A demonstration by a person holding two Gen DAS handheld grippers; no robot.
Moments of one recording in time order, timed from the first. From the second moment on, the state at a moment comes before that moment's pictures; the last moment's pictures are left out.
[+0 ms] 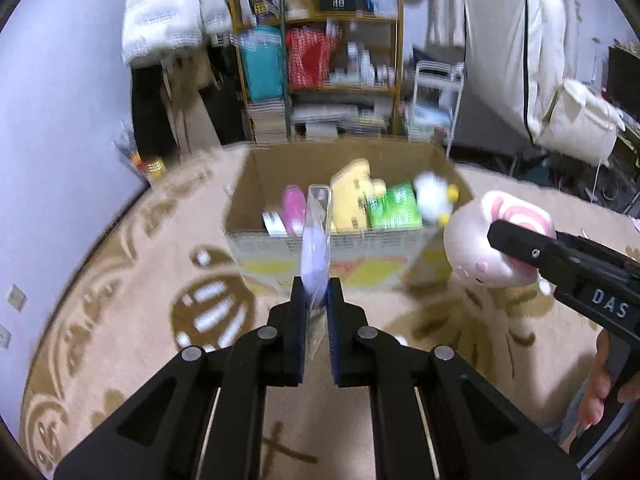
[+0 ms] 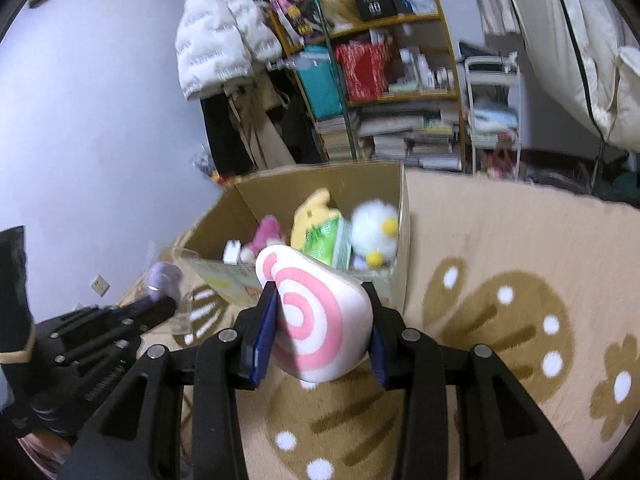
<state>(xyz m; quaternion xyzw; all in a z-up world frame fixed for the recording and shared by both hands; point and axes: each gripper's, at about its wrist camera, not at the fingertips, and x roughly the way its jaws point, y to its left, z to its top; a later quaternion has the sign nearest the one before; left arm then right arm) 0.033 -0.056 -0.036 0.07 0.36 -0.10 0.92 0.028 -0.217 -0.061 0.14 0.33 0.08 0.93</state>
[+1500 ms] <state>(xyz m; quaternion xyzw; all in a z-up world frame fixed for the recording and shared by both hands) 0.150 -0.049 -0.056 0.09 0.38 -0.09 0.92 0.113 -0.224 -0.077 0.15 0.30 0.11 0.94</state>
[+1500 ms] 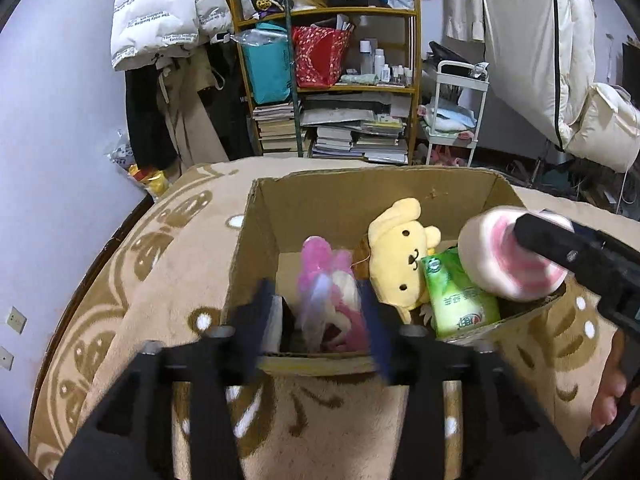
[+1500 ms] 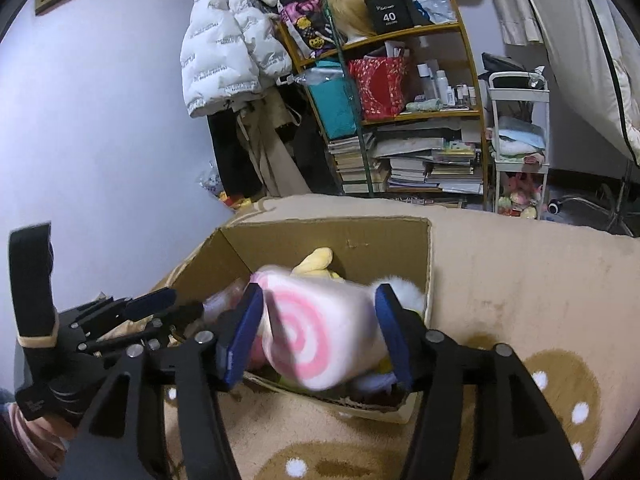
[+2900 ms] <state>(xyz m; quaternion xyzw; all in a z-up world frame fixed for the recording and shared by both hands) -0.010 0.019 0.043 0.04 0.21 -0.03 0.98 -0.025 -0.228 0.002 0.09 0.20 0.05 0.97</state>
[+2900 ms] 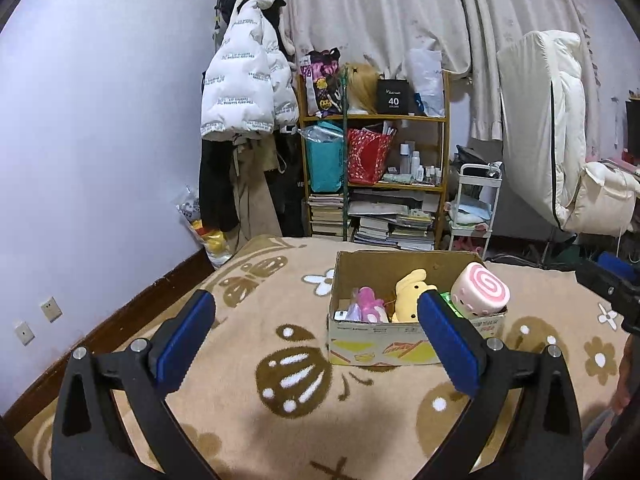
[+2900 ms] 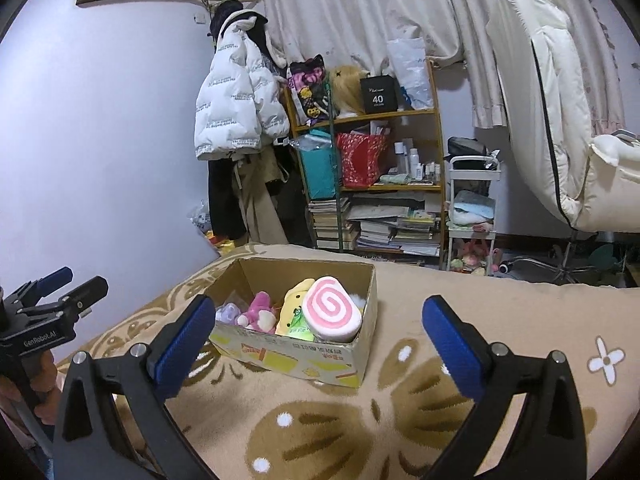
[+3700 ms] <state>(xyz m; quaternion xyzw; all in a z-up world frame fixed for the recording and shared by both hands) -0.008 -0.009 0.022 0.08 0.22 -0.07 0.97 -0.022 -0.228 -0.019 0.10 0.22 0.04 0.97</state>
